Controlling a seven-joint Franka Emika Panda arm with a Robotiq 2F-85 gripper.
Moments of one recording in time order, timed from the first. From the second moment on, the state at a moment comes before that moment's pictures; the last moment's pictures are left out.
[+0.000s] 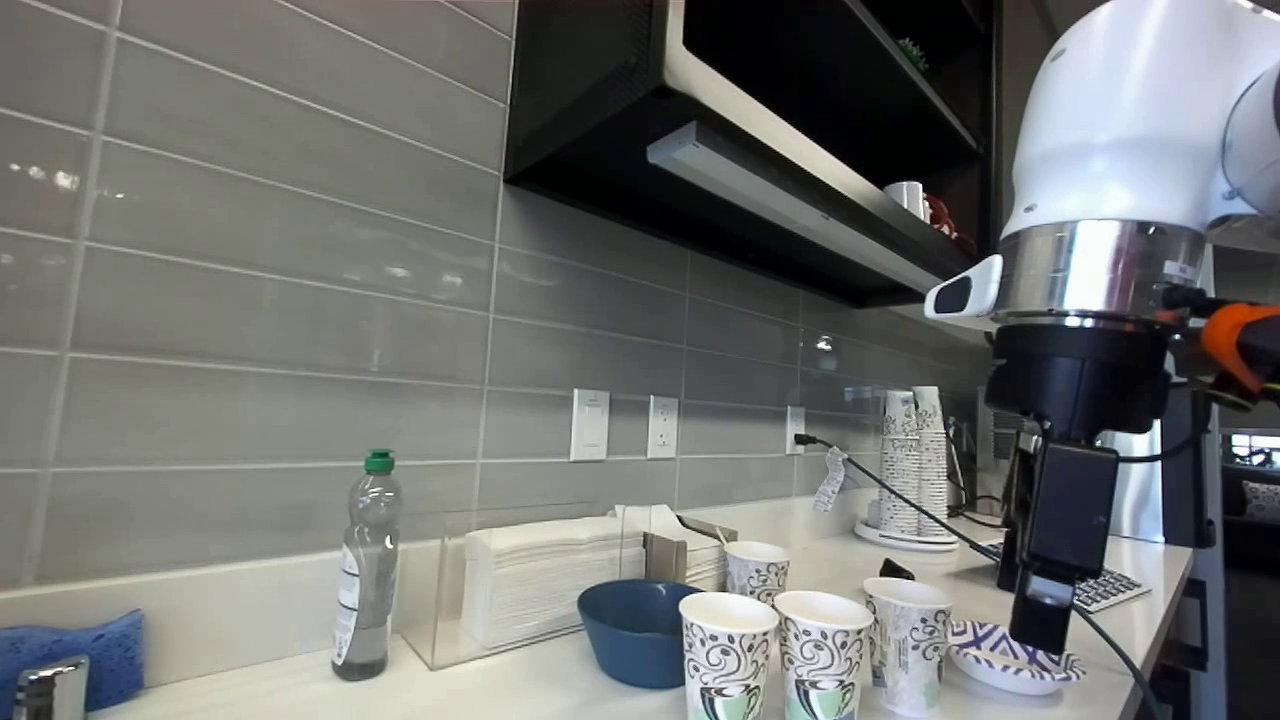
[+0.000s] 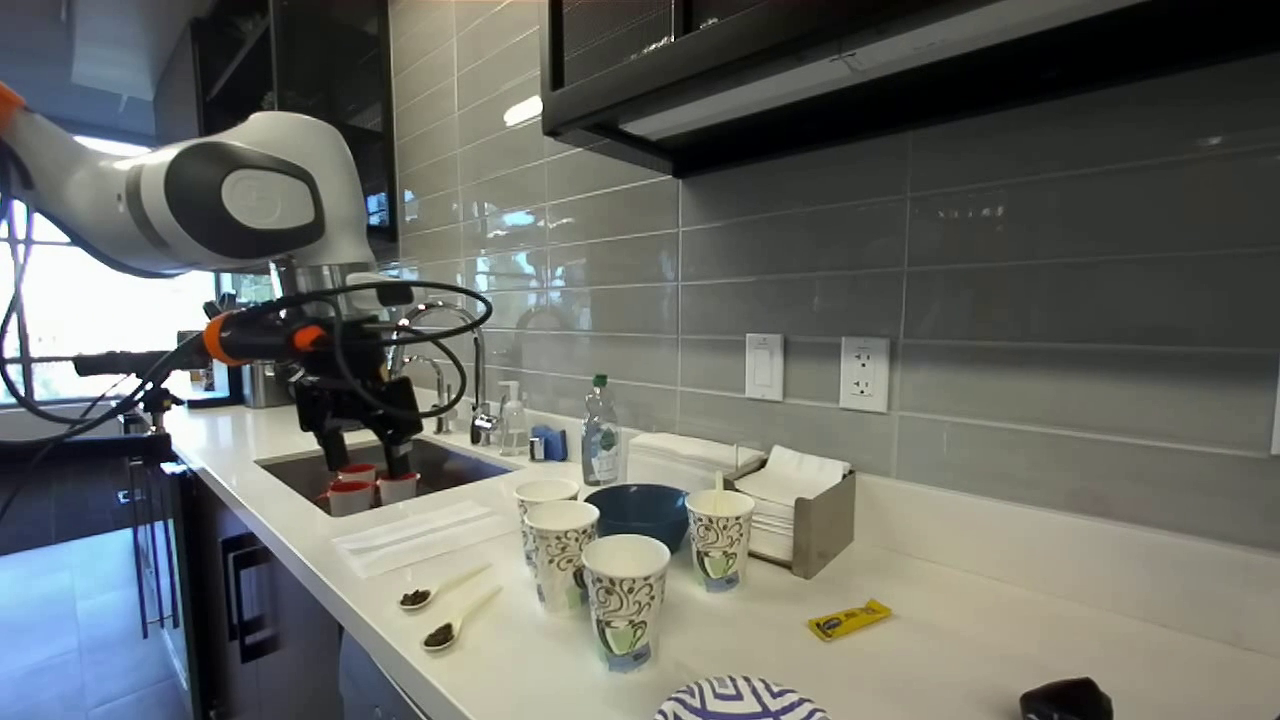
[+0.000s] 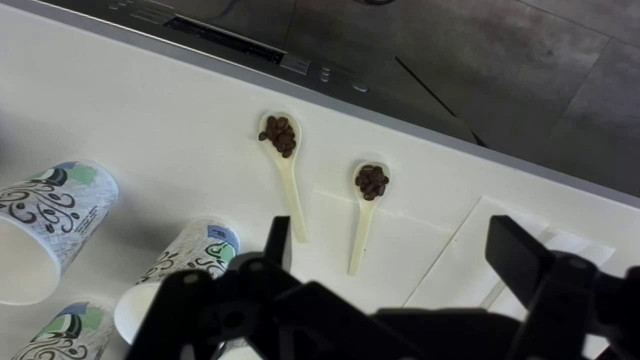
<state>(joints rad) 0.25 -0.77 0.19 -2.77 0.09 2.17 0.05</state>
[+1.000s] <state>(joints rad) 0.29 -0.63 0.26 -2.74 0.09 2.27 0.07</state>
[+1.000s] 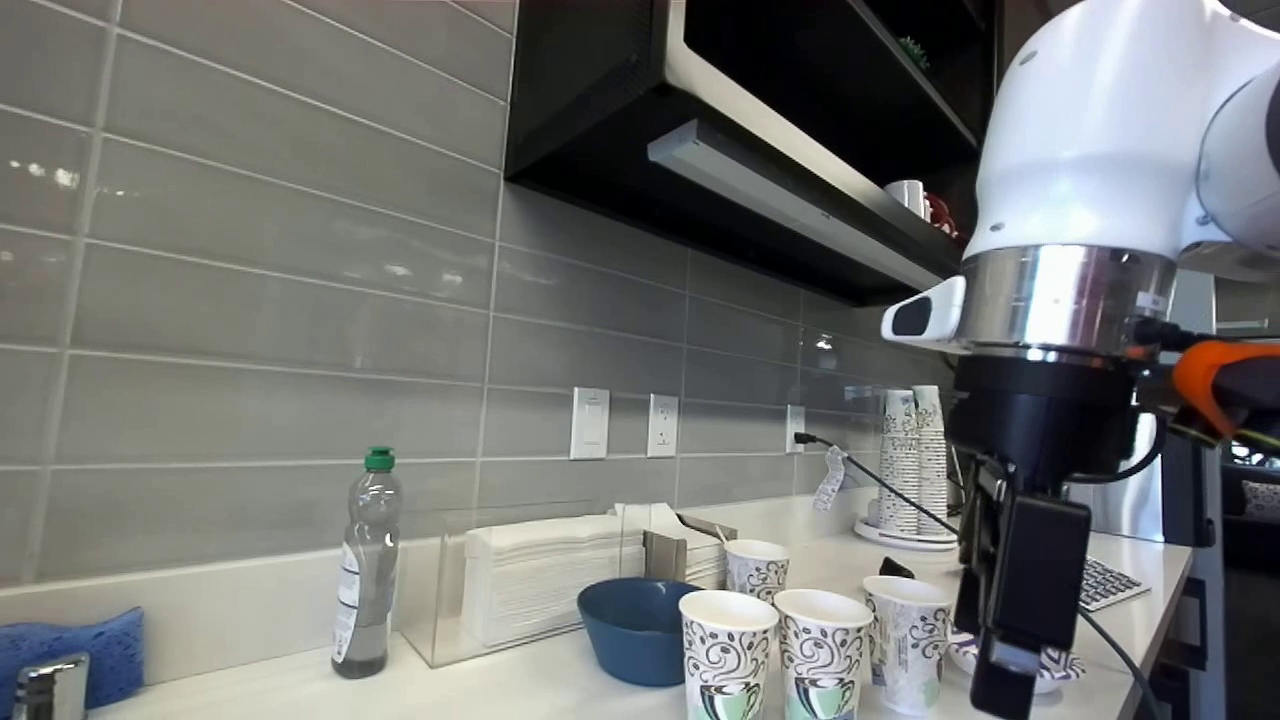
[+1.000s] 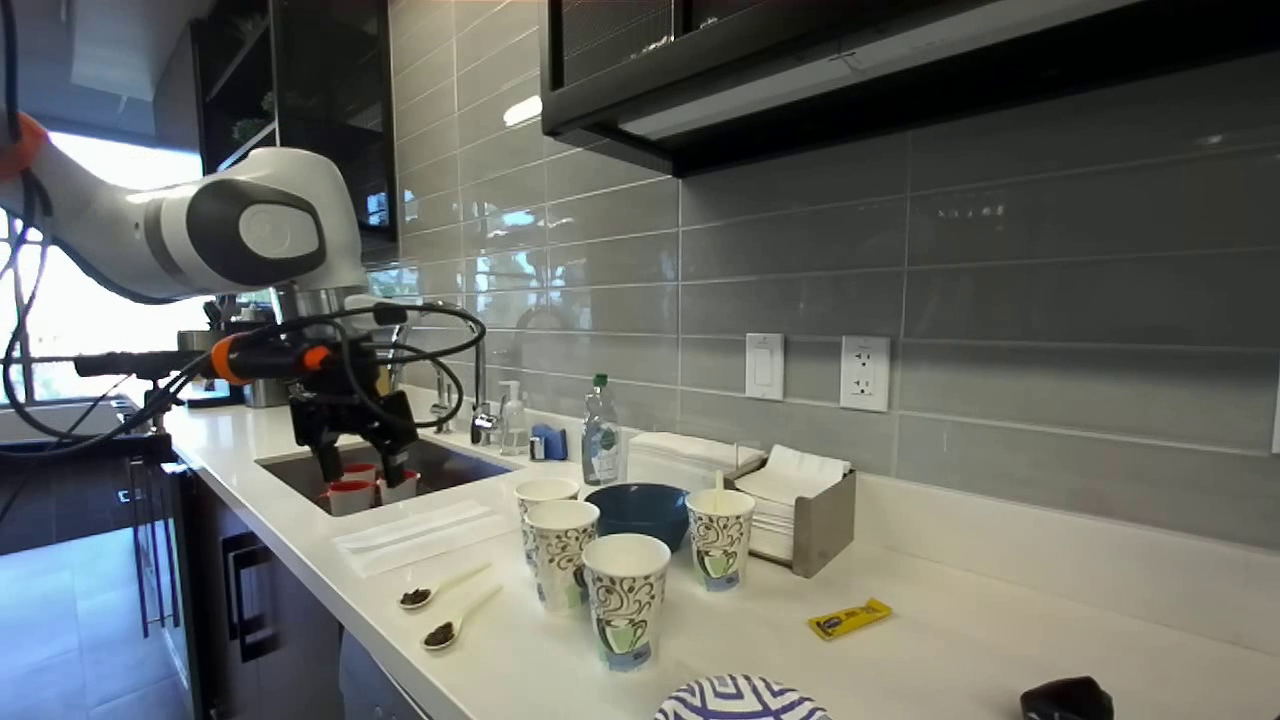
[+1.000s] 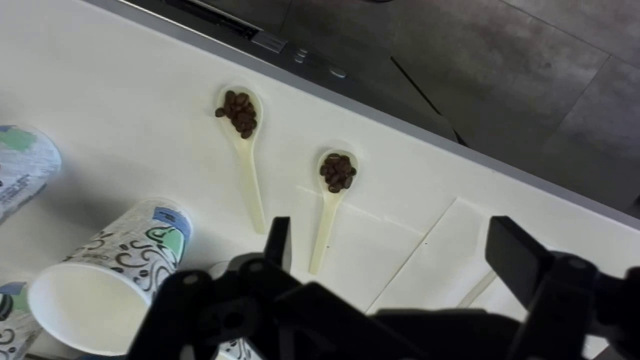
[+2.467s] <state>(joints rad) 0.29 -0.21 0.21 -2.68 0.13 2.52 -0.01</state>
